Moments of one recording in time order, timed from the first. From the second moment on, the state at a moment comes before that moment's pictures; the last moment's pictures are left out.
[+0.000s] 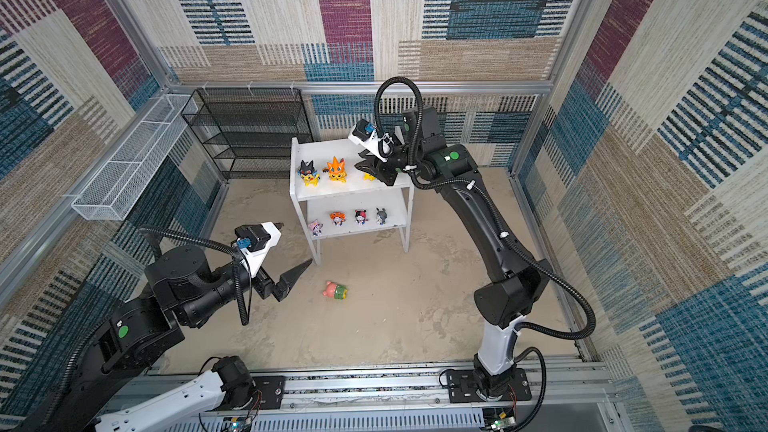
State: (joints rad) left arm -0.82 0.73 1.12 -0.62 -0.08 0.23; right arm 0.46 1.82 2.17 -0.83 -0.56 -0.59
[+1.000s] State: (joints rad) left arm -0.81 0.75 1.12 -0.61 -0.05 0.23; right arm 0.41 1.55 1.80 -0.73 -0.53 -0.54
